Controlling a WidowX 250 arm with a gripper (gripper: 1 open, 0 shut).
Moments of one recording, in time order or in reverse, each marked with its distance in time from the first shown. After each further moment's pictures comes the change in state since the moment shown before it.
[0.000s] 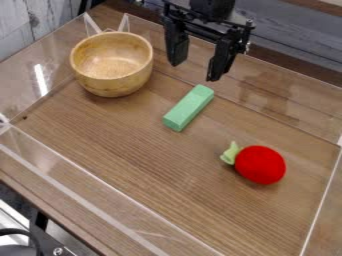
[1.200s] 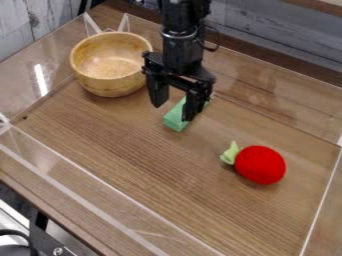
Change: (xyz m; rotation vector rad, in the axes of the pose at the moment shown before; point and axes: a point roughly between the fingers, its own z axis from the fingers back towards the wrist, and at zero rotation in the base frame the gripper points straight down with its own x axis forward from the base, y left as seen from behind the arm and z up) arm 0.008 0.037 -0.076 -0.025 -0.083 -0.025
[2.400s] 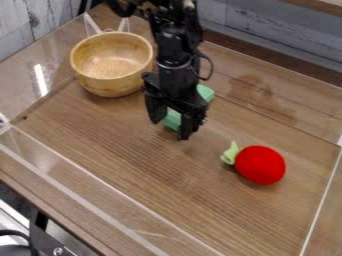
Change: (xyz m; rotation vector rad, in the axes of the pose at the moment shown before) arm -0.002 -0.018 -0.027 0.031 -0.073 -0.118
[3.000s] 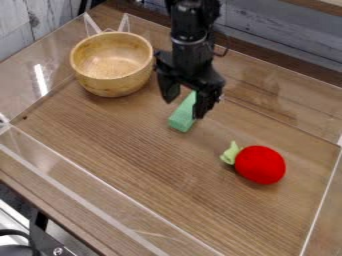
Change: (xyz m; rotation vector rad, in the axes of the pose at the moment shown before) arm 0.022 -0.002 0.028 0.008 -0.045 0.031
